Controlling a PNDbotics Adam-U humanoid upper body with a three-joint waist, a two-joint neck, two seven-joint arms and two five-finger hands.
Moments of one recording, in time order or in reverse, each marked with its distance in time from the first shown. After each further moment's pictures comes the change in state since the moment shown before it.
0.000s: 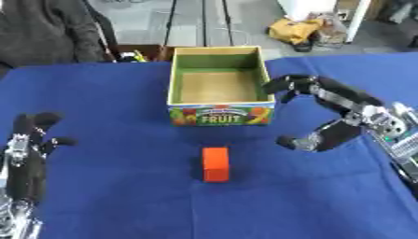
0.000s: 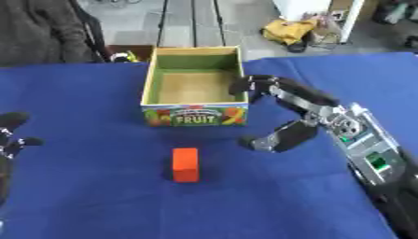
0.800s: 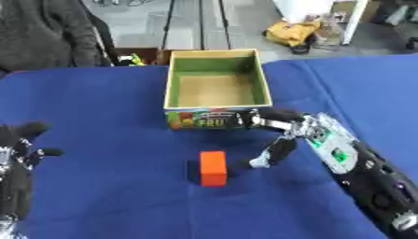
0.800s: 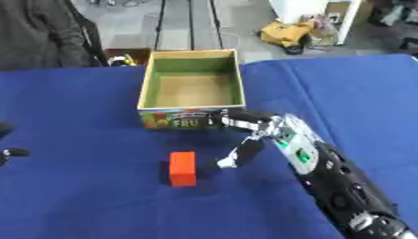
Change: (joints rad) left arm -0.004 -0.001 -0.010 0.000 0.004 0.002 -0.010; right arm -0.122 0.151 0.031 0.391 0.189 -0.122 0.031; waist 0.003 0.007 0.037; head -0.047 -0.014
